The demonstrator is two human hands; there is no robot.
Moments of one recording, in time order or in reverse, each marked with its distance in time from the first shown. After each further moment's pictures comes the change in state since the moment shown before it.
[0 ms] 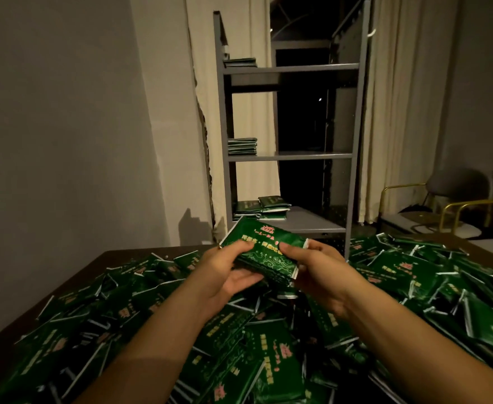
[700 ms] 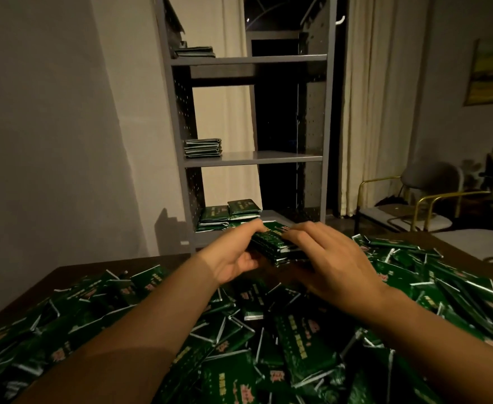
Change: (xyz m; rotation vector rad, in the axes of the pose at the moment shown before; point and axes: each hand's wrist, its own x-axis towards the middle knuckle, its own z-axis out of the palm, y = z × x) left_hand 0.096 0.005 0.087 0.226 -0.171 -0.132; right_hand 0.022 -0.040 -0.091 -1.728 0.156 -1.237
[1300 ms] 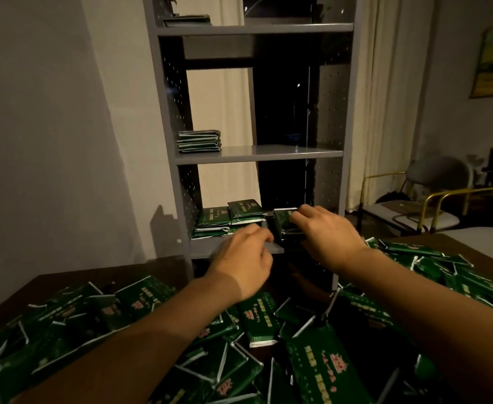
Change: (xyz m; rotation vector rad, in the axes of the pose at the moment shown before) left_hand 0.064 -0.022 -0.035 1.314 0.176 0.731; right_hand 0.058 0.071 0.083 -0.144 -0.363 0.207
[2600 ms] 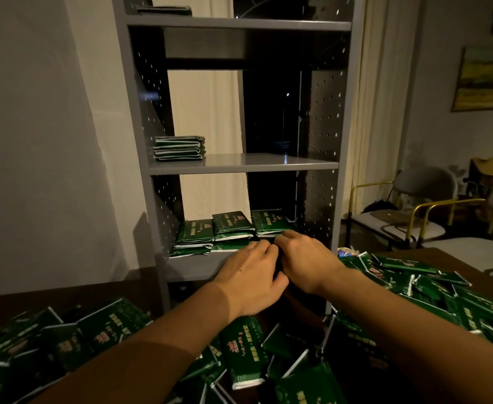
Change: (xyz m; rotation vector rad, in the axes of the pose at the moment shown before) left_hand 0.044 0.001 0.034 0.257 -0.140 0.180; right_hand 0.024 0.002 0.033 0.290 -0.177 0.102
